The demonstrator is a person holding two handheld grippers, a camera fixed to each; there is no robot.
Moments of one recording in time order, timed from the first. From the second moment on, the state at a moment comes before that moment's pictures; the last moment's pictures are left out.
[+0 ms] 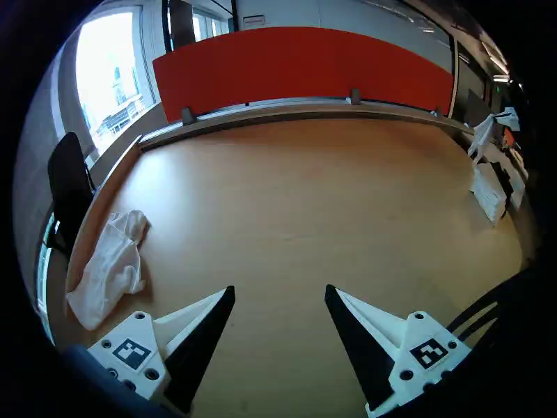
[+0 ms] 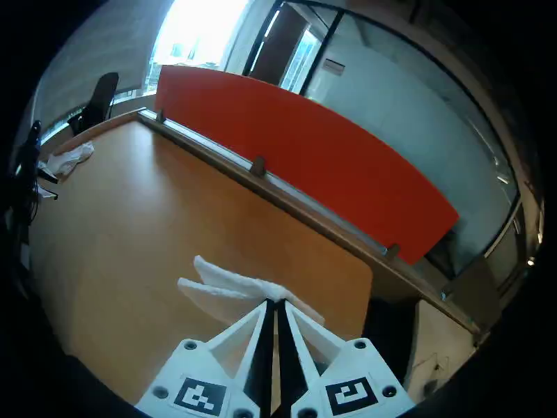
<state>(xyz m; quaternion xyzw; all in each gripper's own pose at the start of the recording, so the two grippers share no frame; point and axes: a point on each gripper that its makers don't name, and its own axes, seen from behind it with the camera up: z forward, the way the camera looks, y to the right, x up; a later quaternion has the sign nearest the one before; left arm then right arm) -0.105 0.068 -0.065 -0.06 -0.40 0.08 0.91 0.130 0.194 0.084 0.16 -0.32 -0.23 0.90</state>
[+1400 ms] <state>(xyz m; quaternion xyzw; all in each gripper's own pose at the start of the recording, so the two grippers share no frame) -0.099 0.067 -0.076 -0.07 -0.40 0.10 0.91 0.027 0.288 -0.047 0.07 -0.45 -0.15 0.88</state>
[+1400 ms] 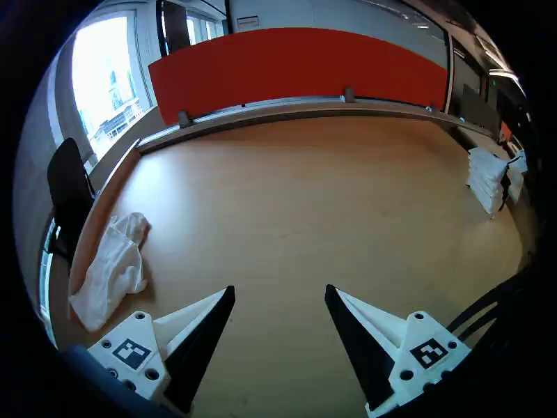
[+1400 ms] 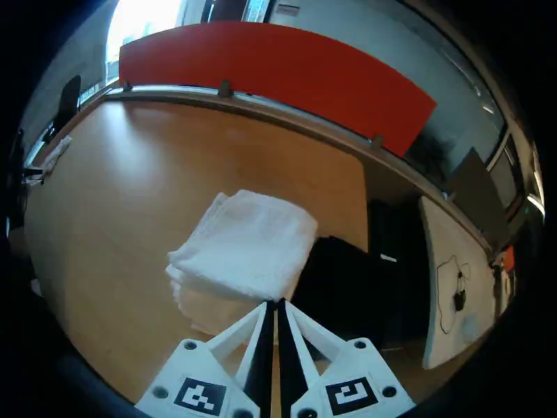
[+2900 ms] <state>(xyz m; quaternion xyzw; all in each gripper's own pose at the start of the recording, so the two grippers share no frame) -0.098 0.059 -0.082 -0.06 -0.40 0.10 0.91 -0.010 0.312 -0.053 0.01 -0.49 -0.13 0.86</state>
